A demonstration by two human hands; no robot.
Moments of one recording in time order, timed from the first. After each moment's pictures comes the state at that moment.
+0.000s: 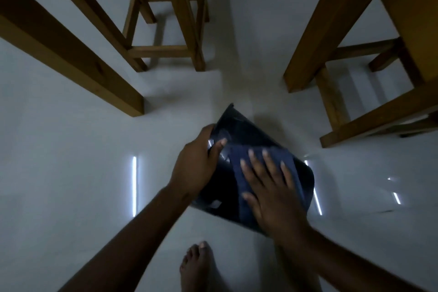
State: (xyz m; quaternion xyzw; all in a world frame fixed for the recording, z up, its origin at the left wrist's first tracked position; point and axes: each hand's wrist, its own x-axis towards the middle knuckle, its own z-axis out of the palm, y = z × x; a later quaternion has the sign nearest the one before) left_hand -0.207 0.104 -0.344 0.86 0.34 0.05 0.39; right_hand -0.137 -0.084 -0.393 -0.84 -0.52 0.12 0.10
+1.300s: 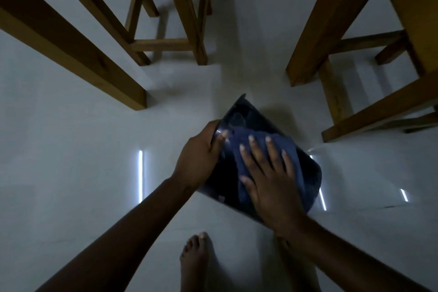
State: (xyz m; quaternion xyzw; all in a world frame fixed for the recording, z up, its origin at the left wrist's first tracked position) left_hand -0.200 0.094 -0.347 0.86 0.33 0.04 0.39; right_hand -0.130 -0.077 -0.384 -0.86 -0.50 0.11 0.08
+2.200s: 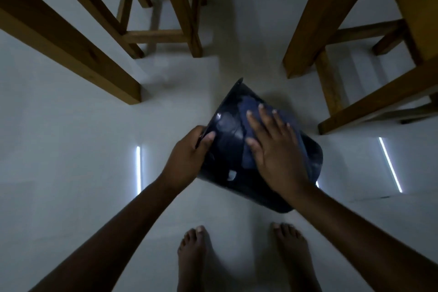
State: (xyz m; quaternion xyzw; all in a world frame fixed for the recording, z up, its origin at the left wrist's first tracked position) left_hand -0.218 0.093 -0.352 0.80 0.36 0.01 0.47; right_hand -0.083 -0.057 -0.385 -0.88 -0.45 0.12 0.12
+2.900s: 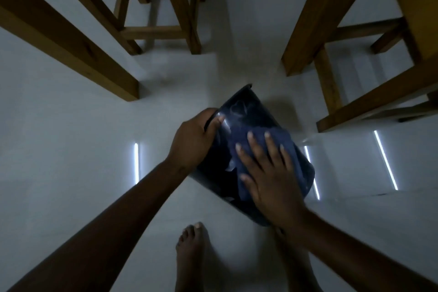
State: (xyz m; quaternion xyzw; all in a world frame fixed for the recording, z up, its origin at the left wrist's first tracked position) left_hand -0.190 0.100 -0.351 0.87 0.33 0.05 0.36; right_hand -0.131 -0.097 -0.394 -0.84 -0.52 0.11 0.09
